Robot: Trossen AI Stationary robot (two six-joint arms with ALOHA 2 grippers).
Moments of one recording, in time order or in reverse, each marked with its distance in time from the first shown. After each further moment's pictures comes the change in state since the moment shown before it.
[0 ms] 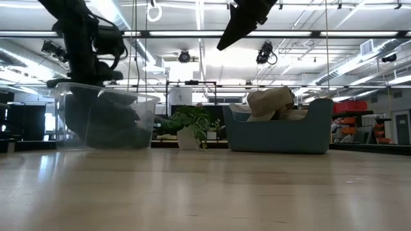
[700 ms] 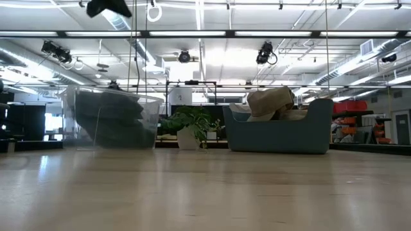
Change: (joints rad) left arm -0.333 -0.152 0.560 -0.073 -0.002 0.306; right arm -0.008 -0.188 0.151 -0.156 -0.001 0.058
